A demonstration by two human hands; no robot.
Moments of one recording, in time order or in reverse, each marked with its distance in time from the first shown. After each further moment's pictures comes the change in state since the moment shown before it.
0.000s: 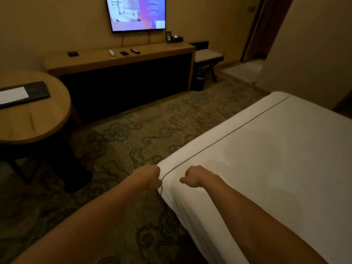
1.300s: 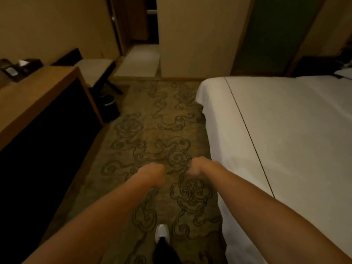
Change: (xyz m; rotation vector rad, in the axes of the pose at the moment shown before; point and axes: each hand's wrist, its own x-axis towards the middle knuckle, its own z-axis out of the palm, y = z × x) left_hand 0.909 -0.083 -0.465 0.509 -0.173 0.731; right_hand 0.727 -0.055 -0.519 0.527 0.136 0.650
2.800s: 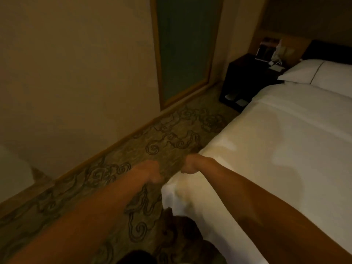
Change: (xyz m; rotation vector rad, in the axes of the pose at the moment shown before) left_hand 1.293 0.136 -0.819 0.399 -0.156 0.634; right_hand 1.017 0.254 -0.939 0.372 0.087 0.456
